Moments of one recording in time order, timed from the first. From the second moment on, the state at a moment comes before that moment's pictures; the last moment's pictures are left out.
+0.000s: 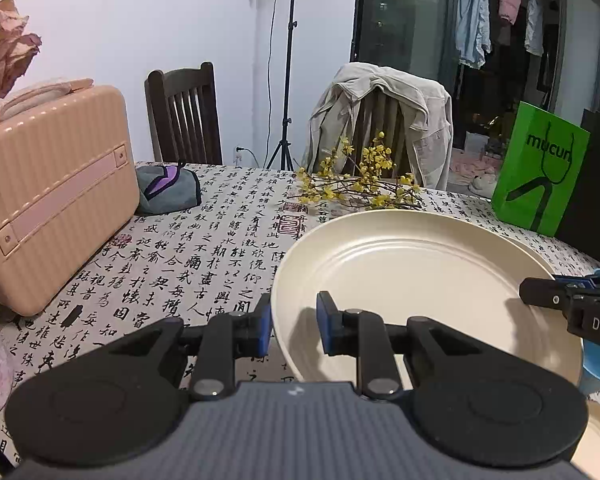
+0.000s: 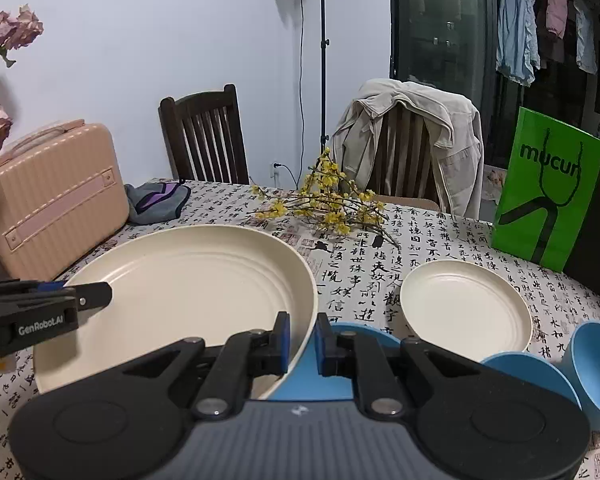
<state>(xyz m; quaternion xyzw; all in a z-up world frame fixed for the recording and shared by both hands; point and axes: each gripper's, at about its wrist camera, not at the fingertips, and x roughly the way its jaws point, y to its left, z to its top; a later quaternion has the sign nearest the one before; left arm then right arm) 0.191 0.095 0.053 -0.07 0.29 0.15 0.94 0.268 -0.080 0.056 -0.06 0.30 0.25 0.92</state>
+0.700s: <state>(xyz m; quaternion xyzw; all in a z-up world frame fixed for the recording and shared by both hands) 0.153 0.080 0.053 -0.07 0.28 0.14 0.95 0.229 -0.098 0.056 -0.05 0.29 0.25 0.92</state>
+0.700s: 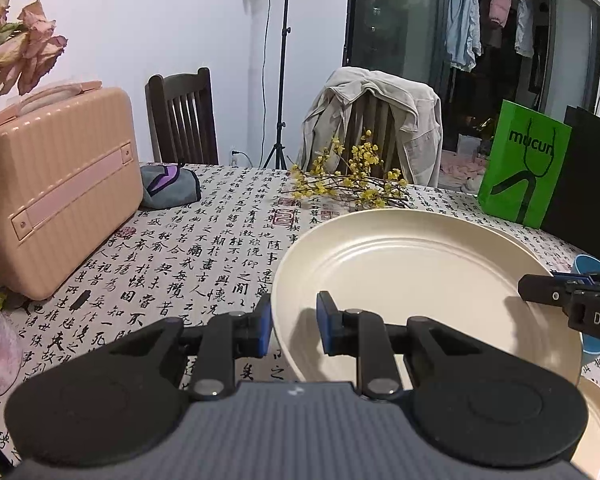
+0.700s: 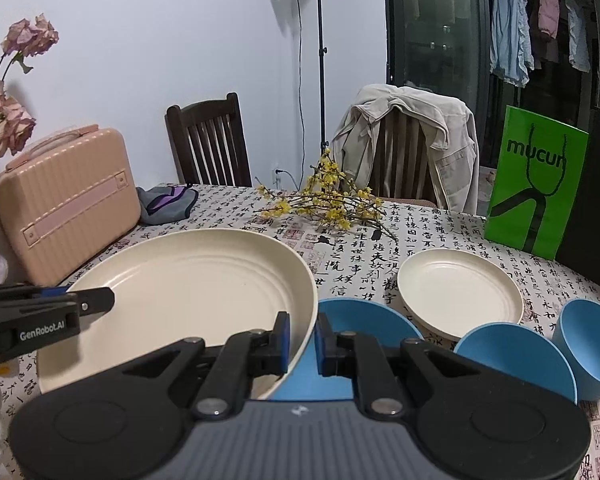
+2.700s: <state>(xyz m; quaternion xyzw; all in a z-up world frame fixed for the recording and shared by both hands) 0.108 -0.012 0.039 -0.06 0.24 0.06 0.97 0.144 -0.215 0.035 0.04 0.24 0.21 0.95</state>
